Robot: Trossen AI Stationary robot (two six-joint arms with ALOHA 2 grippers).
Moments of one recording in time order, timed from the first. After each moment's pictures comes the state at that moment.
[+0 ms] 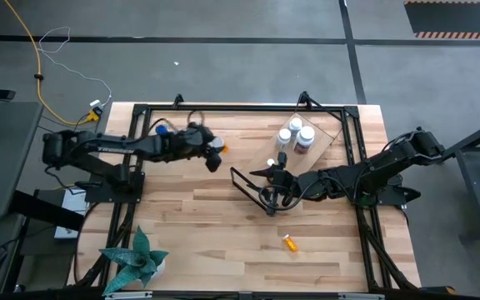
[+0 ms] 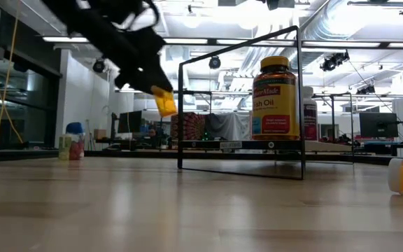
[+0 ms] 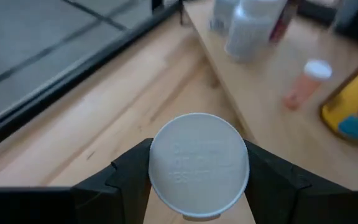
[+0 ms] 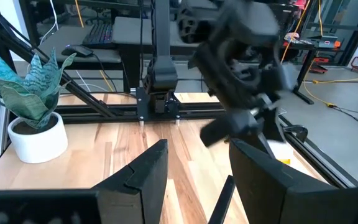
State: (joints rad) left arm 0.32 1.31 0.74 -0.05 -0.30 -0.26; right arm 0.33 1.40 0.95 0.27 0.55 0.00
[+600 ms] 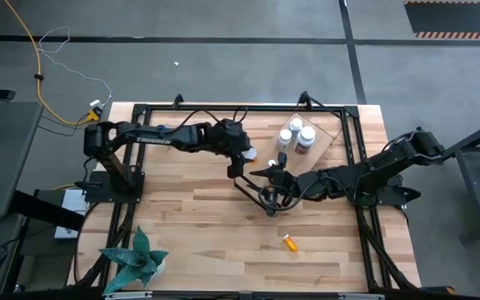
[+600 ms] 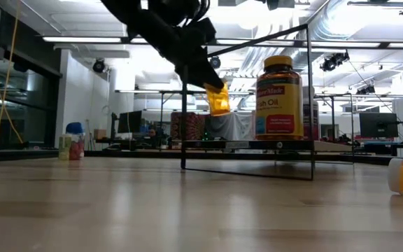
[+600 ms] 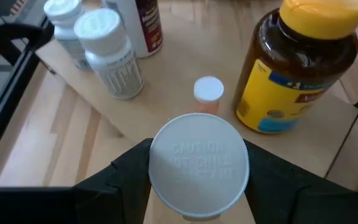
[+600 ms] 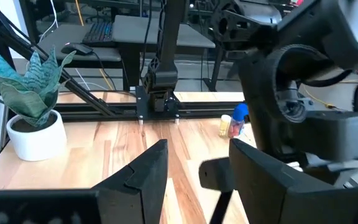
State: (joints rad) left arm 0.33 1.70 1.19 -0.17 0.08 0.17; right arm 0.33 1.40 0.95 0.26 0.55 -0.01
